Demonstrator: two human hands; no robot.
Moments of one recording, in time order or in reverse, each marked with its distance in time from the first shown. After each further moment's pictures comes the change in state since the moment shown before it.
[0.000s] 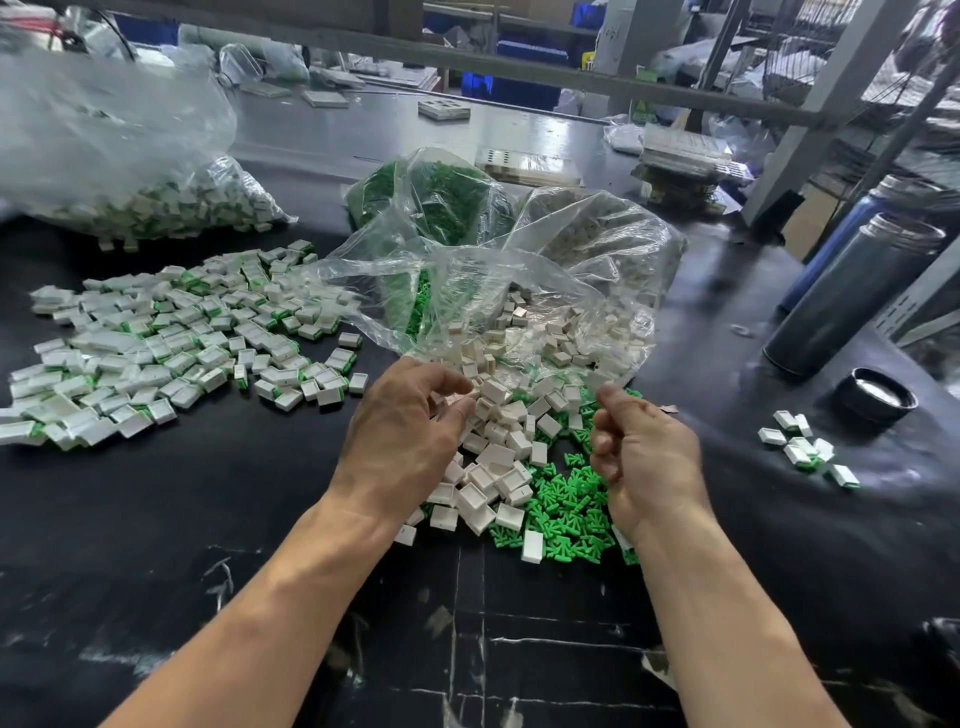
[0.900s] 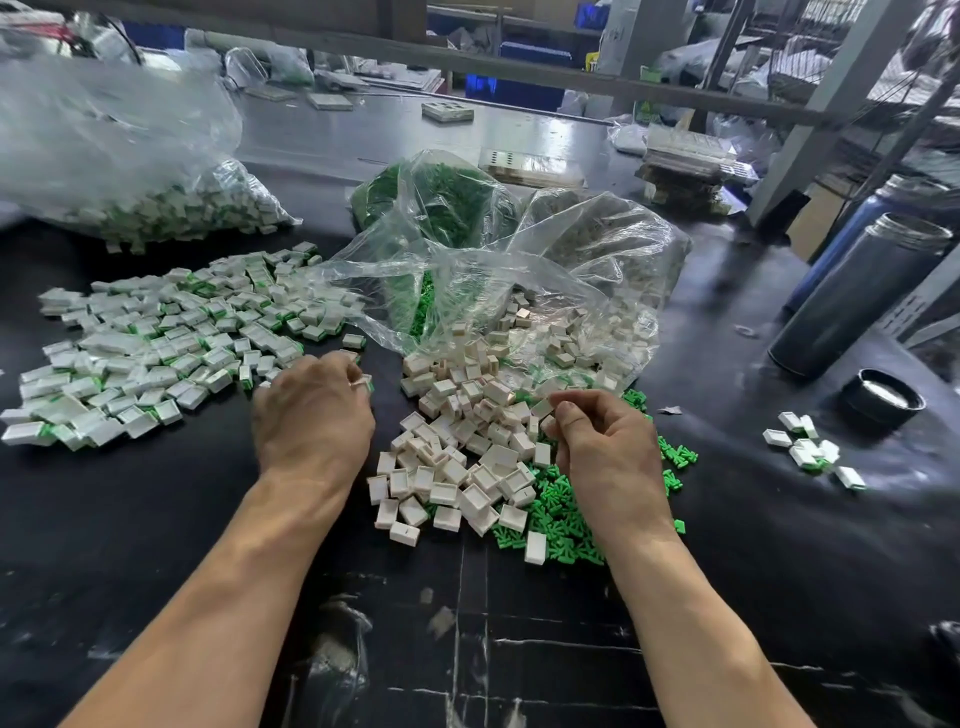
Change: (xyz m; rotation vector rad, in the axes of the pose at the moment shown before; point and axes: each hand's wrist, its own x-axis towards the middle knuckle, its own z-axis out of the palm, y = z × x) left_hand 0.019 -0.034 -0.034 0.565 0.199 -0.232; right_hand -0.017 0.017 0.012 -0.526 -0.117 -0.287
